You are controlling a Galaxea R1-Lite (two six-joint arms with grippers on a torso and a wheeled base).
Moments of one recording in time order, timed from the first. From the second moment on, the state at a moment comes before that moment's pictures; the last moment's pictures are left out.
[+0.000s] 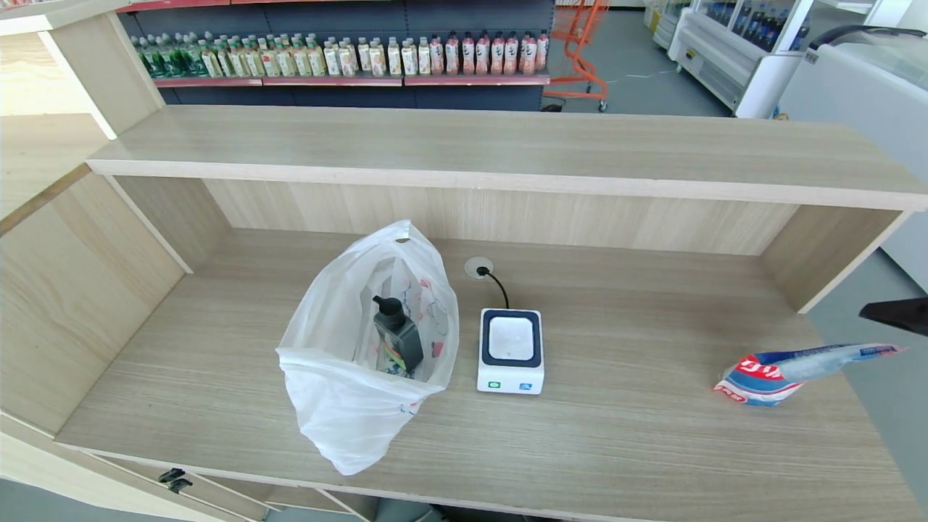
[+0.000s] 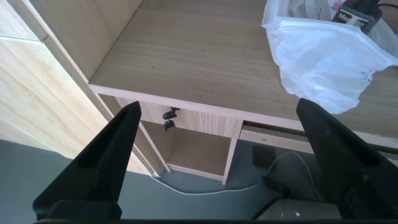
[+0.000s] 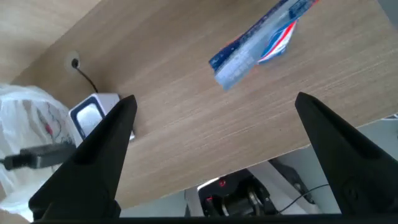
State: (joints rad) left arm 0.00 0.00 0.00 0.05 0.13 0.00; right arm 0.09 1.05 -0.81 0.26 -0.24 0.69
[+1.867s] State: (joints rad) left arm 0.00 0.00 0.00 0.05 0.13 0.00; right arm -0.08 1.73 -0.84 -0.29 -0.07 0.32
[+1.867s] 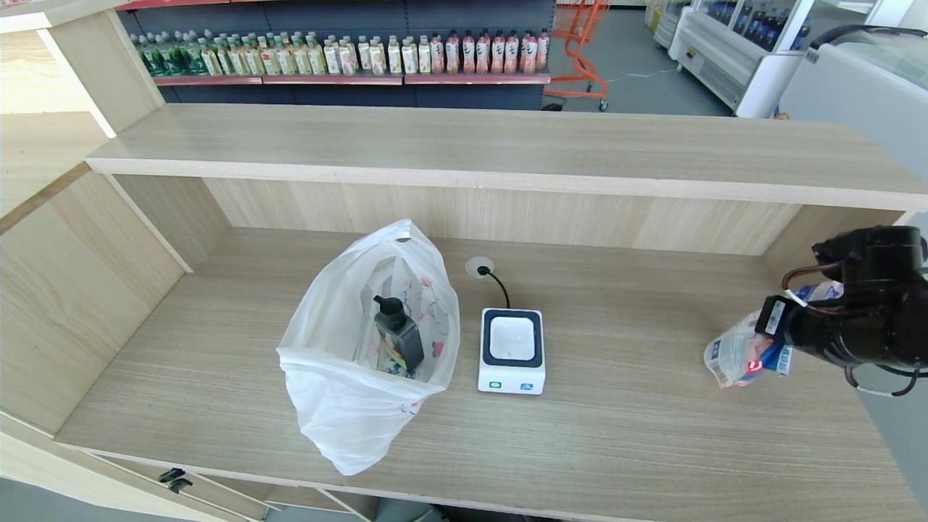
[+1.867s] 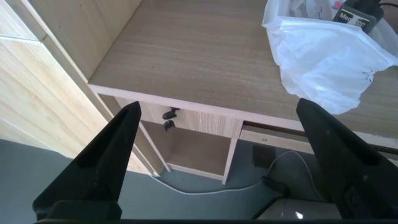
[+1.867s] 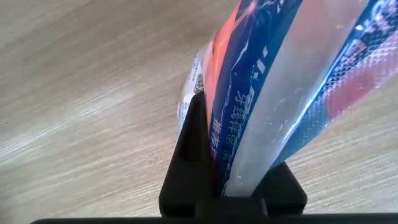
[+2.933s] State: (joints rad) left arm 0.00 0.00 0.00 0.05 0.13 0.00; right arm 0.29 1.30 -0.97 -0.17 0.94 0.45
